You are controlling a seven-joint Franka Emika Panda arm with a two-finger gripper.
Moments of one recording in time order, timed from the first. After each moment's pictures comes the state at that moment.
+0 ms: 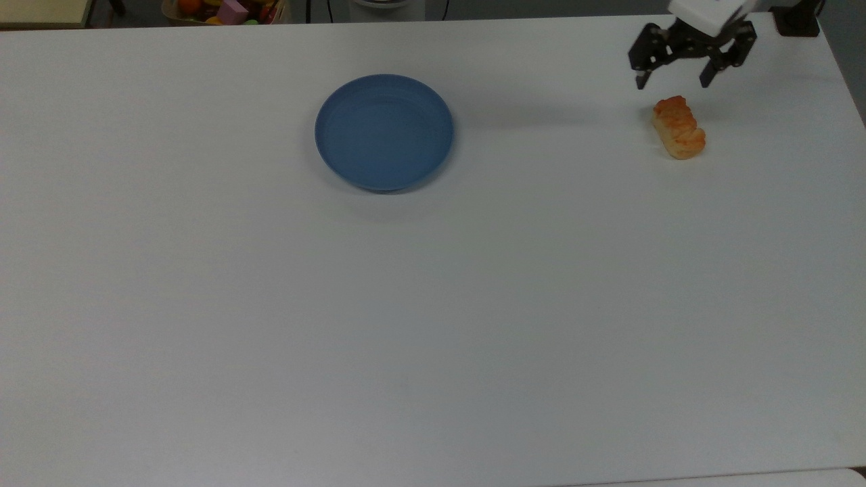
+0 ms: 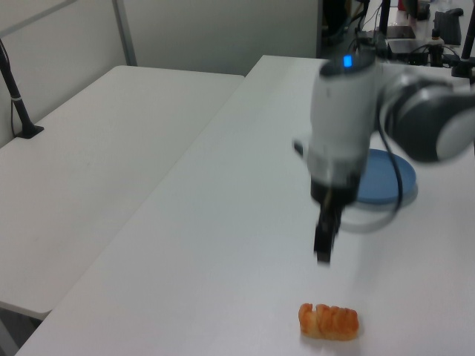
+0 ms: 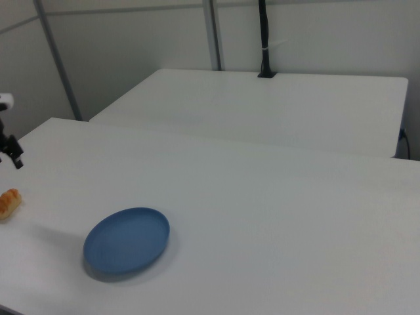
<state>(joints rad) 0.73 0.38 0.05 -1.51 -0.06 1.90 0.67</state>
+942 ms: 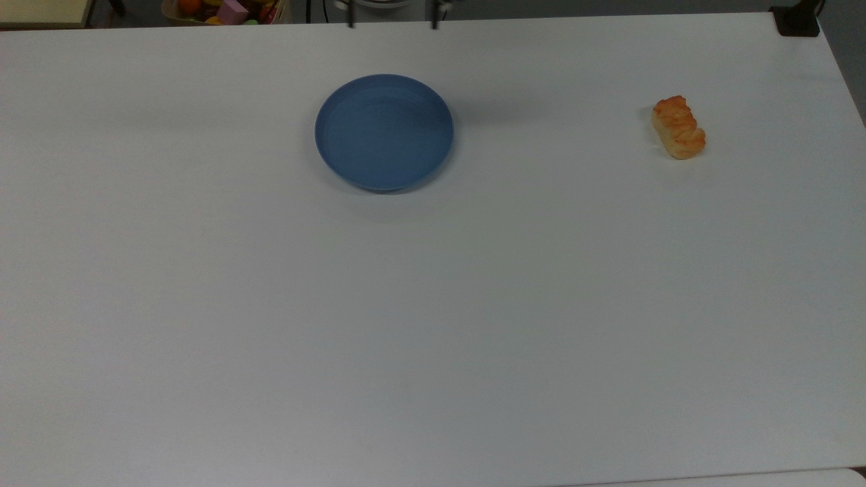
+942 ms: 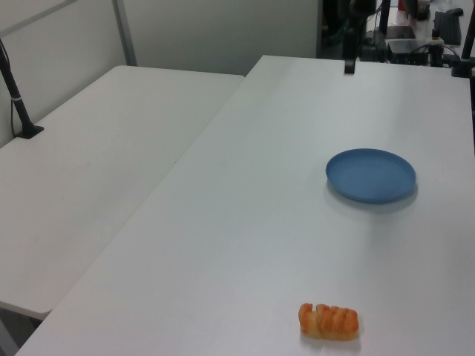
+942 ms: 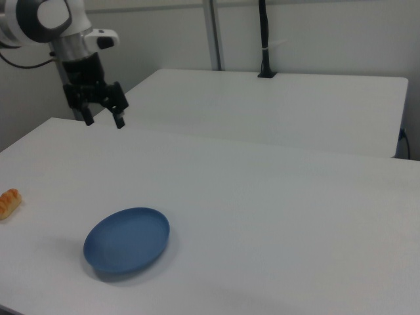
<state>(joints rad) 0.28 0.04 -0.12 -1.55 -0.06 1.60 0.06</state>
